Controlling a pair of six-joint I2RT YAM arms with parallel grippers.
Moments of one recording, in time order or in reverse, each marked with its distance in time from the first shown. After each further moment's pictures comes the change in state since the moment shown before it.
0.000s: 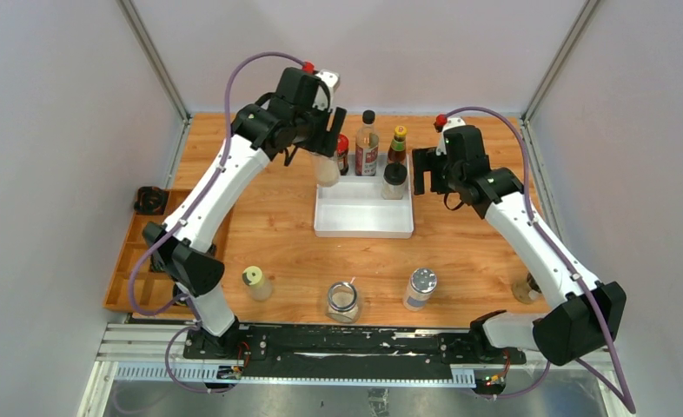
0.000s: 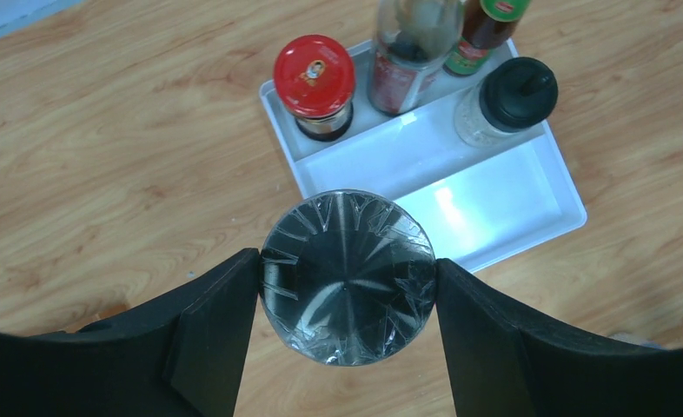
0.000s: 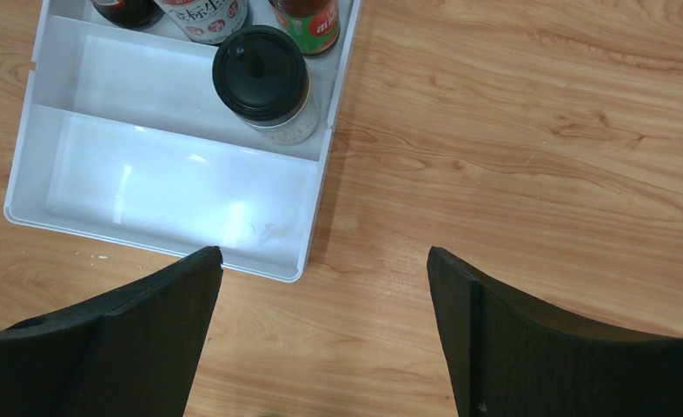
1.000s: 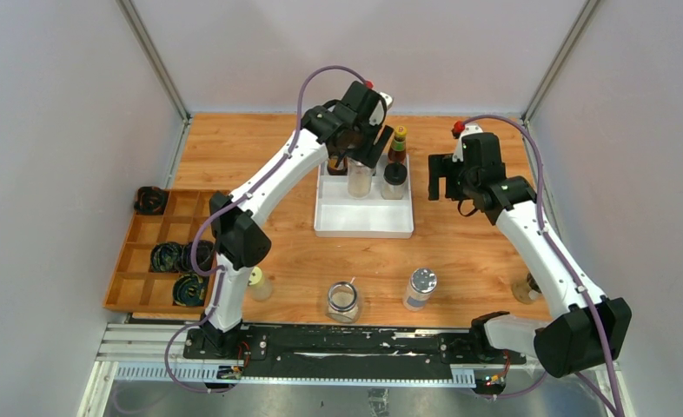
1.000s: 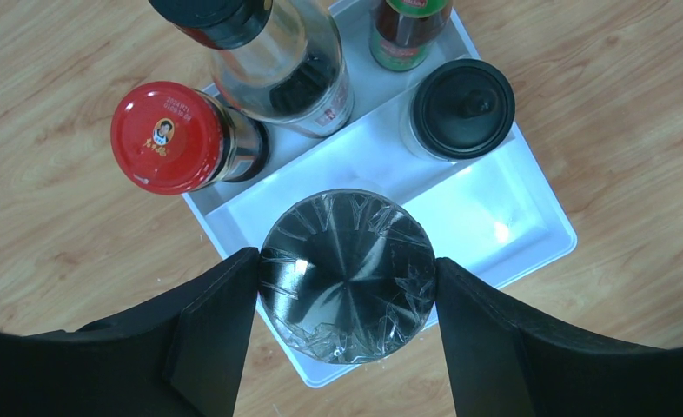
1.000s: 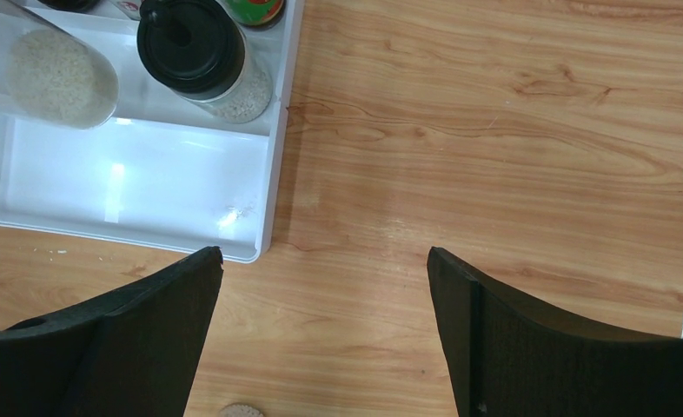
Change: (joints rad) left arm -0.149 0.386 0.273 -0.031 -0.026 0.014; right arm -0.105 -0.072 -0.076 -0.017 -0.032 -0.022
